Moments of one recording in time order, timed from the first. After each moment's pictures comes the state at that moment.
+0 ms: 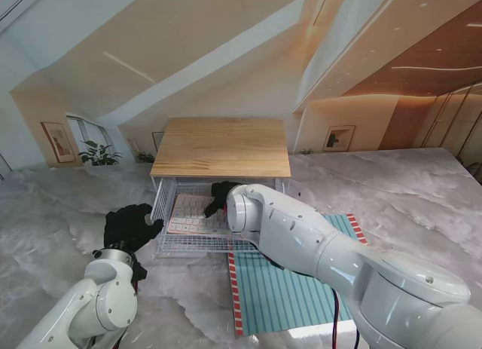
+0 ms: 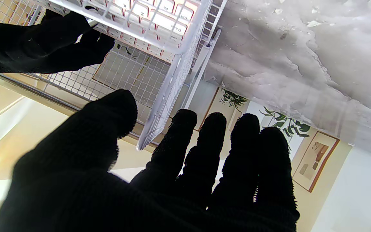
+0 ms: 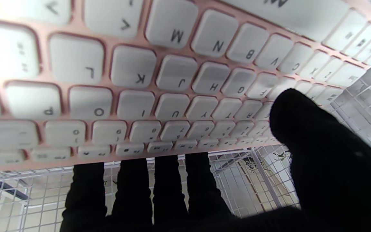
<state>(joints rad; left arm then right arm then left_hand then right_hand) 1.69 -1.14 -1.26 -1.77 0.75 0.37 0.20 -0.67 -1.50 0.30 -0.76 -0.27 0.39 0.11 0.79 -0.36 0.50 0.22 0.67 0.40 0.26 0.19 0.60 0.39 0.39 0.30 0.35 0.41 0.65 0.43 0.02 0.35 1.13 0.59 0.33 -0.58 0.88 -0.02 0.22 0.14 0.76 0.58 0.22 0.11 1.00 0.48 0.35 0.10 0.84 0.49 0.10 0.26 1.10 0.57</state>
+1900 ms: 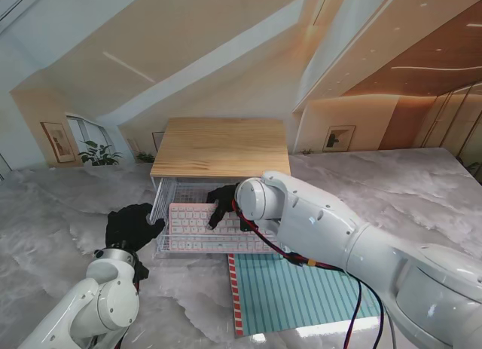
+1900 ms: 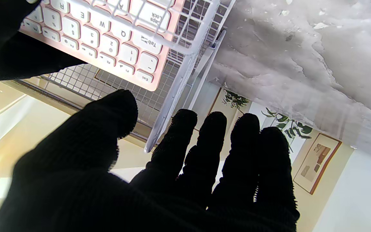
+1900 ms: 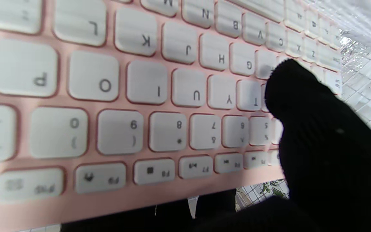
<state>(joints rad) 1.69 -1.14 -1.25 -1.76 0.73 0.37 0.21 -0.64 -1.34 0.30 -1.00 -0.21 0.35 0.36 0.79 -0.36 0.51 0.22 0.67 0.40 0.26 0.19 0.61 0.40 0.39 0.30 0.35 0.41 0.65 0.43 0.02 0.35 1.13 0.59 0.52 -0.72 0.71 -0.01 0.31 -0.15 0.83 0.69 0.26 0.03 1.01 0.56 0.59 0.00 1.02 0.58 0.53 0.18 1.41 0.75</state>
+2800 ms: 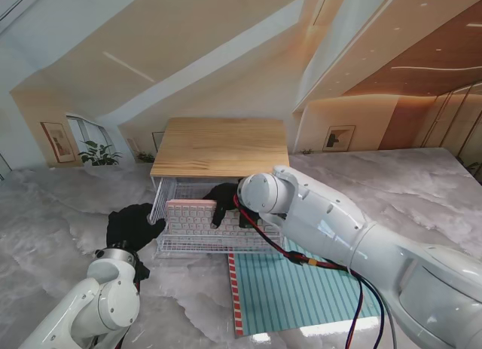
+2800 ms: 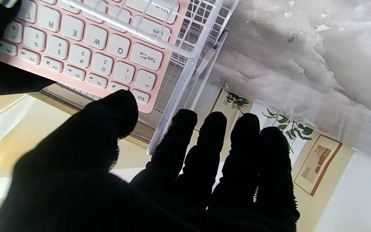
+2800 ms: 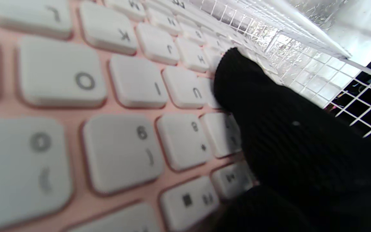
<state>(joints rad) 1.69 -1.14 -1.25 -1.76 0.73 0.37 0.21 -0.65 -1.33 0.37 -0.98 -0.10 0.21 0.39 0.79 -0.36 0.51 0.22 0.67 0.40 0.26 0.19 0.61 0.40 0.39 0.30 0.35 0.41 0.65 0.43 0.02 0.35 1.14 0.59 0.69 -0.89 1.03 -0.24 0.69 -0.19 1.08 0.65 0.83 0.01 1.13 0.69 1.02 -0.10 1.42 0.64 1.09 -0.04 1.64 0.65</state>
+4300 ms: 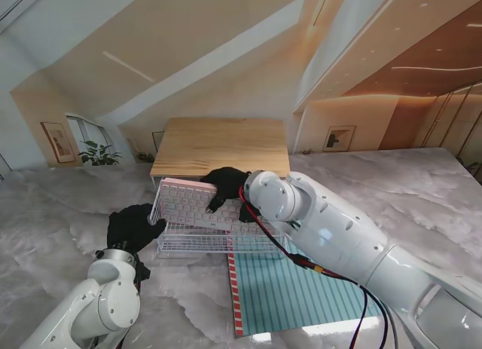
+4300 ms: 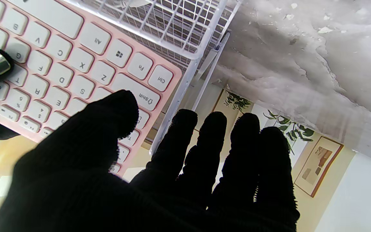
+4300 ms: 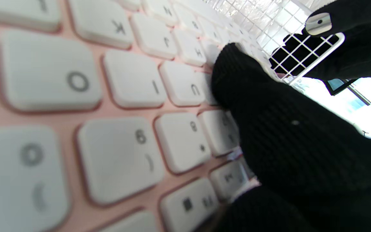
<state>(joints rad) 1.69 -1.14 -1.24 -1.77 0.72 0.36 0.22 -0.79 -1.25 0.55 -1.18 -0.20 0.12 0.21 0.79 -0.36 0.52 0.22 0.67 0.40 0.26 0.19 0.61 0.40 0.39 0.30 0.35 0.41 0.66 0.43 0.02 0.35 1.14 0.59 0.70 -0.93 1.05 -0.26 0.74 -0.14 1.08 0.60 0.89 0.01 1.11 0.67 1.05 -0.07 1.42 0.61 1.12 -0.03 1.64 0.65</state>
